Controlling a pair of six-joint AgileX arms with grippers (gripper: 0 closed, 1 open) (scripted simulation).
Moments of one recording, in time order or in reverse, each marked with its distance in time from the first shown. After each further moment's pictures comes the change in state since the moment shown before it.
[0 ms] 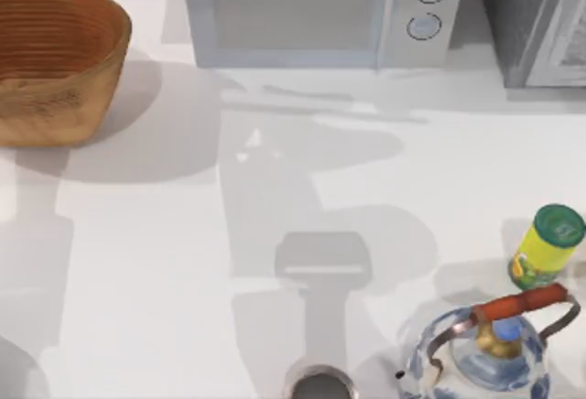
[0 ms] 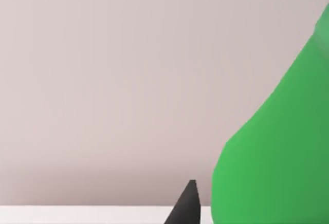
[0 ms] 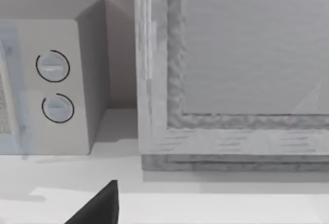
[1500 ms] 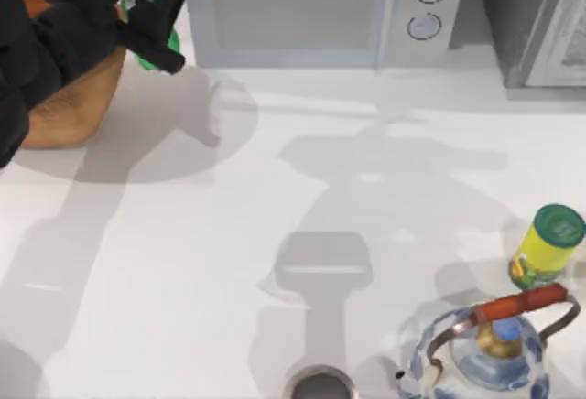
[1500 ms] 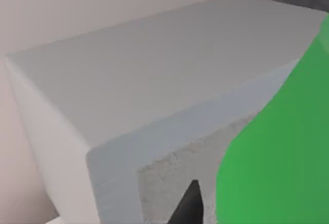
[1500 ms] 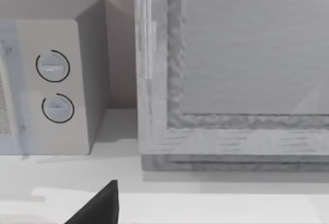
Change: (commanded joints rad) left arm -0.243 0.003 -0.290 0.369 0.347 0.111; right arm 0.000 0.000 0.000 0.000 0.000 0.000
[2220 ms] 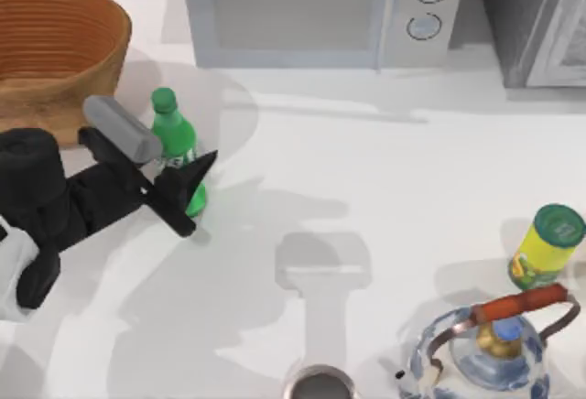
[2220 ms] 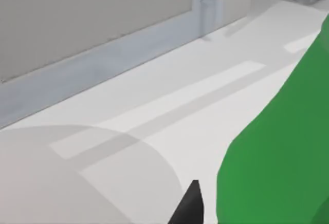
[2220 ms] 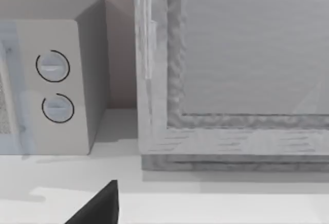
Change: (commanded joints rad) left arm -0.001 0.374 -0.317 0.554 0.193 0.016; right arm 0.000 0.000 0.000 0.000 0.000 0.000
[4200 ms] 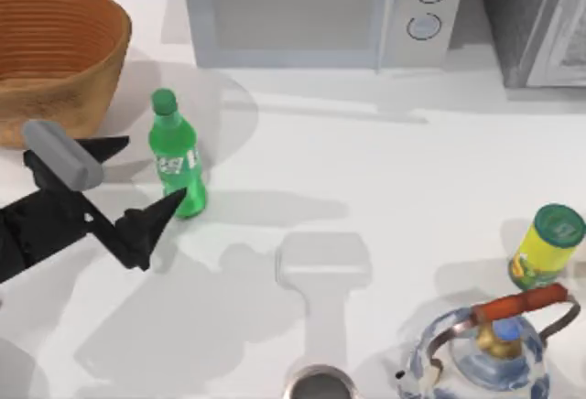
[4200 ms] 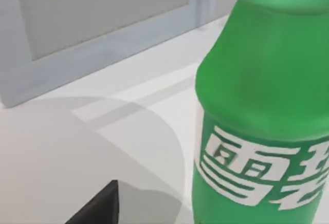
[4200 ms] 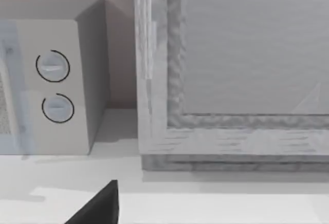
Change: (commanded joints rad) left arm 0.142 -0.165 -0.174 -0.025 0.135 0.050; right arm 0.000 0.000 0.000 0.000 0.000 0.000
